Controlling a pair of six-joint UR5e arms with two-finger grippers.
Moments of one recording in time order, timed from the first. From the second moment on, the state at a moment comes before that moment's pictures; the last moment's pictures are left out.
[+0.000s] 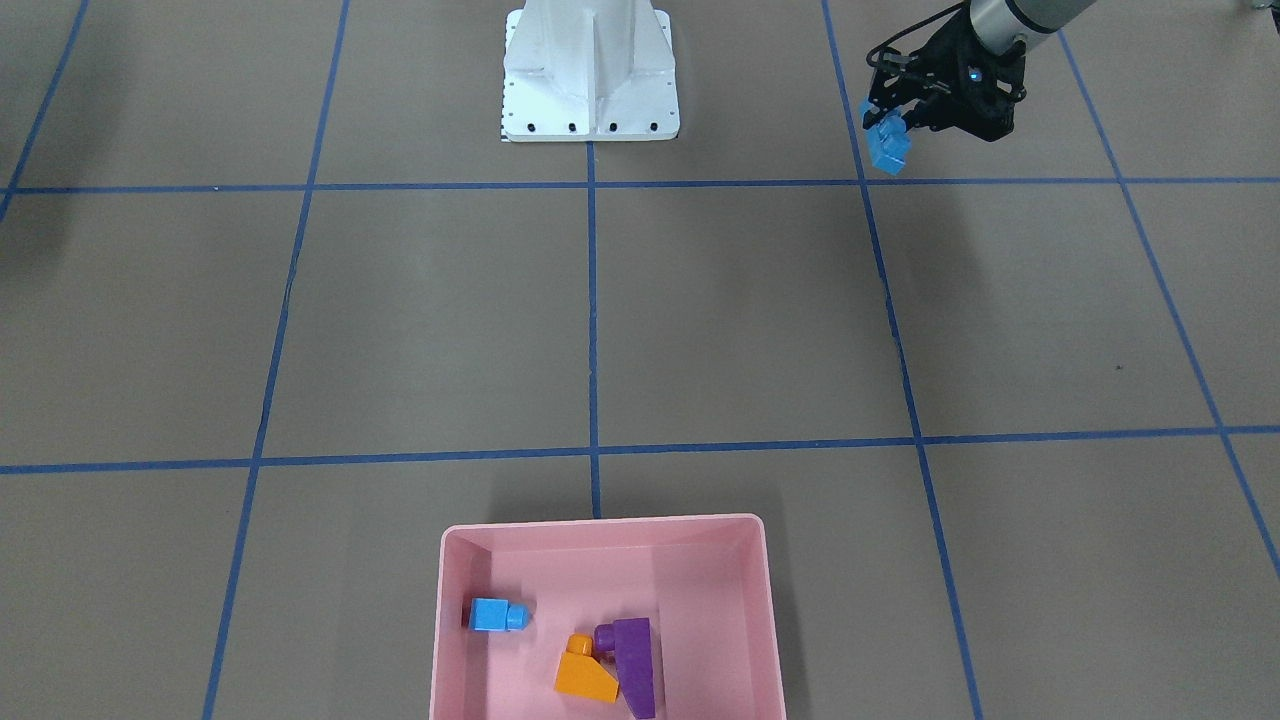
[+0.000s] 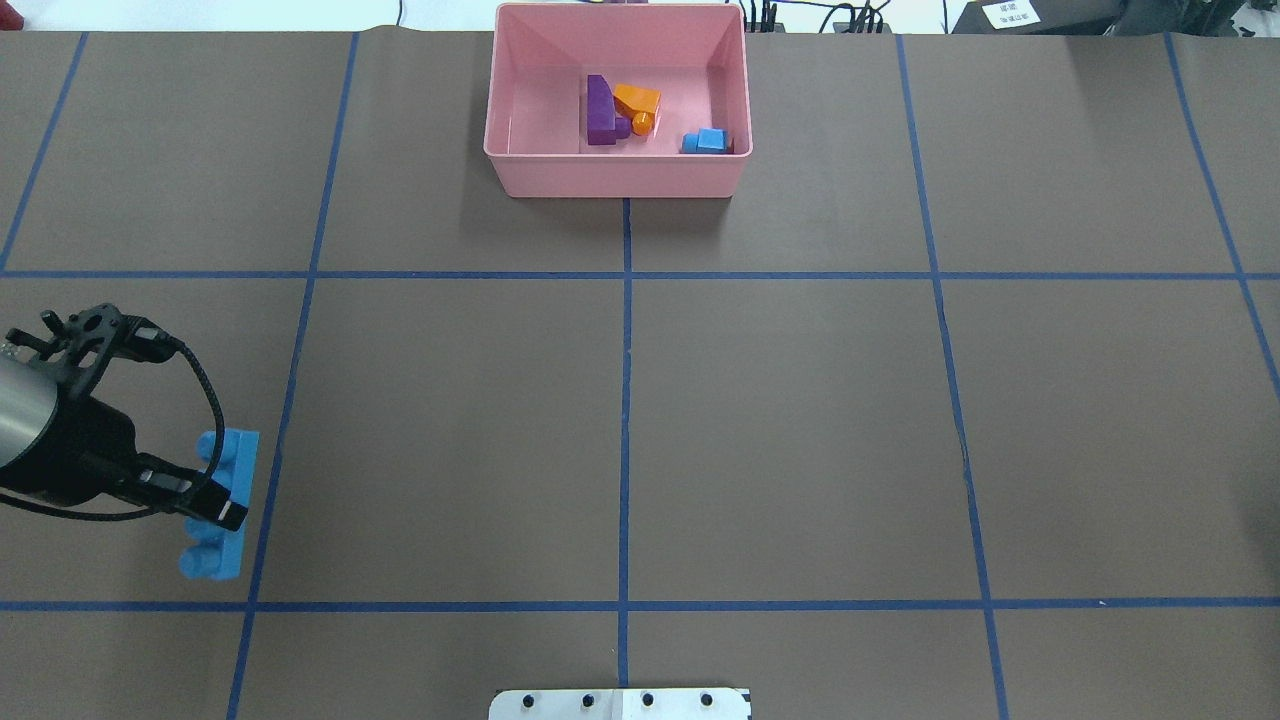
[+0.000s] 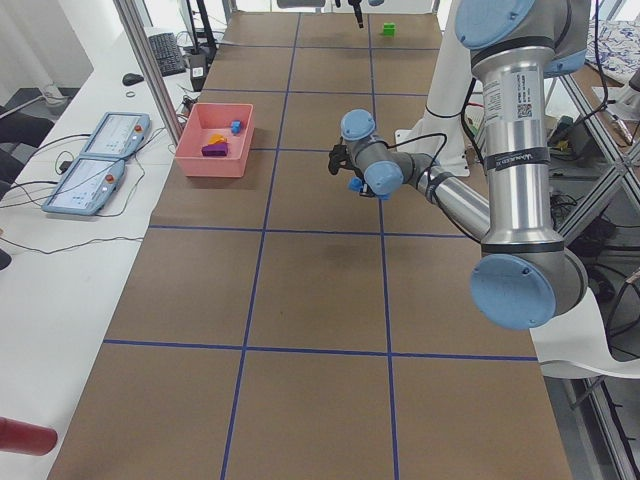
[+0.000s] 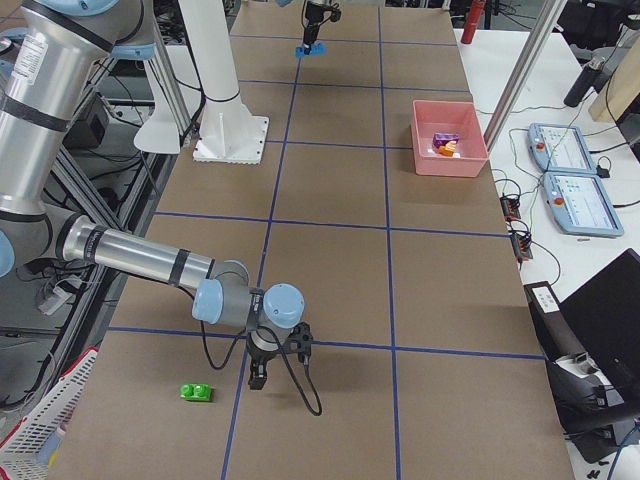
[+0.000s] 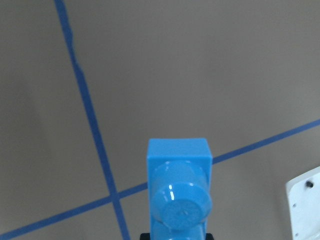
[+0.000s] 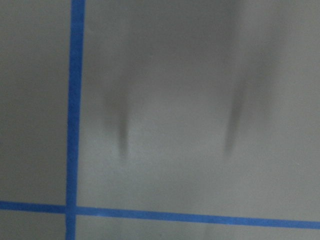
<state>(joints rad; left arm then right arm) -0.73 -1.52 -2.21 -1.89 -2.34 -0.92 1.36 -2.00 1.66 -1.49 2.26 -0.15</state>
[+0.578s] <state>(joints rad) -0.81 -1.82 -2.14 -1.89 -2.33 -1.13 1.36 -2.07 1.61 -1.49 2.27 -0.20</state>
